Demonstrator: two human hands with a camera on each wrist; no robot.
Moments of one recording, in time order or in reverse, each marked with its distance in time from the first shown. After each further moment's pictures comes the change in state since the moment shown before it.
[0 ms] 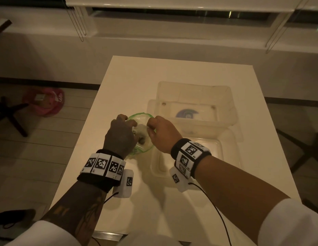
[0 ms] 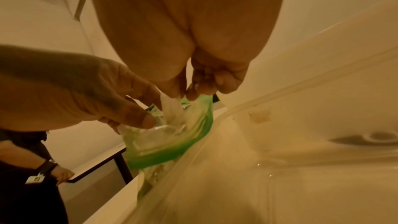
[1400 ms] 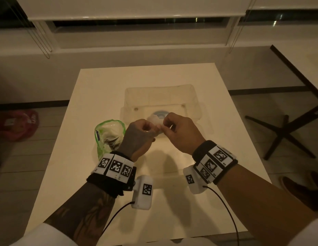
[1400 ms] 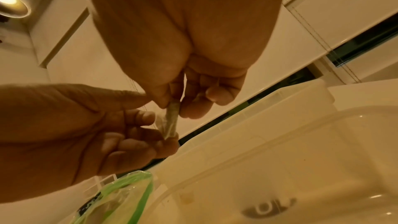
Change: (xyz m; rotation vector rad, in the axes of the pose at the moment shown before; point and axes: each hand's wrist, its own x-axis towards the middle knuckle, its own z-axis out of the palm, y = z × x) left_hand -0.016 0.126 0.010 -0.896 -0.218 -0.013; right_hand -0.080 0.061 -0.090 0.104 0.300 0.116
